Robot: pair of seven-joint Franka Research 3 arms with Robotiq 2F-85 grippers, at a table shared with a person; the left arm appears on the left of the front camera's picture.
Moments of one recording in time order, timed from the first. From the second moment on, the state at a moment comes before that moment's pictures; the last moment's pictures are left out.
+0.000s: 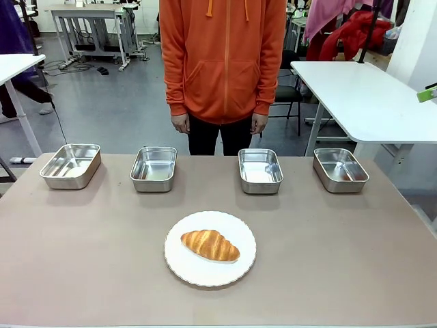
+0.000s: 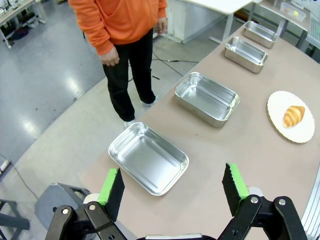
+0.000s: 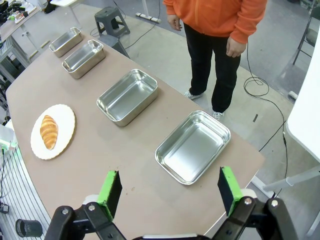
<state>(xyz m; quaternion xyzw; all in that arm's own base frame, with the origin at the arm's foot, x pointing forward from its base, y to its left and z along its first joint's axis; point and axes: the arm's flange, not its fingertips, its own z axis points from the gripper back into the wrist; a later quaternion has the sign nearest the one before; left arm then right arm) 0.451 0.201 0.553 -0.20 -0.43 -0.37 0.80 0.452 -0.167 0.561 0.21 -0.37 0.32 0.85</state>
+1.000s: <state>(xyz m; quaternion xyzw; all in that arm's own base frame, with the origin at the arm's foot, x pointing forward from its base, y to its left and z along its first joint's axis) 0.451 0.201 0.553 -0.20 -0.43 -0.37 0.80 0.452 -0.167 0.561 0.21 -0.37 0.32 0.85</state>
